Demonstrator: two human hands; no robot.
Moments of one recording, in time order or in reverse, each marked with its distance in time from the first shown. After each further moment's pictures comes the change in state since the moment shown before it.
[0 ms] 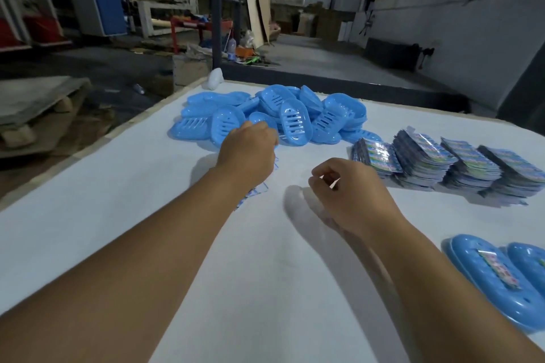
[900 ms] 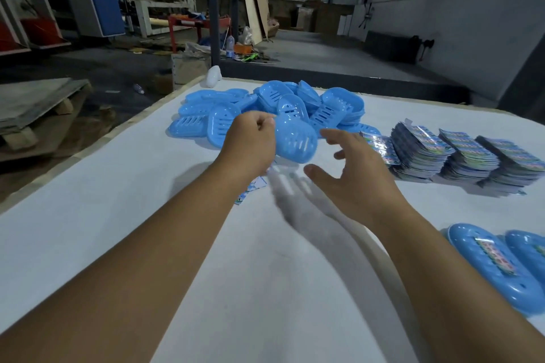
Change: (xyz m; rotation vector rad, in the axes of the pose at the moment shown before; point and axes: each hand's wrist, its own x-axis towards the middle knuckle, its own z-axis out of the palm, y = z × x) left_hand -0.018 0.026 -0.039 -0.998 0.017 -0.443; right_hand -0.004 -0.004 -0.014 0.078 0.070 -0.105
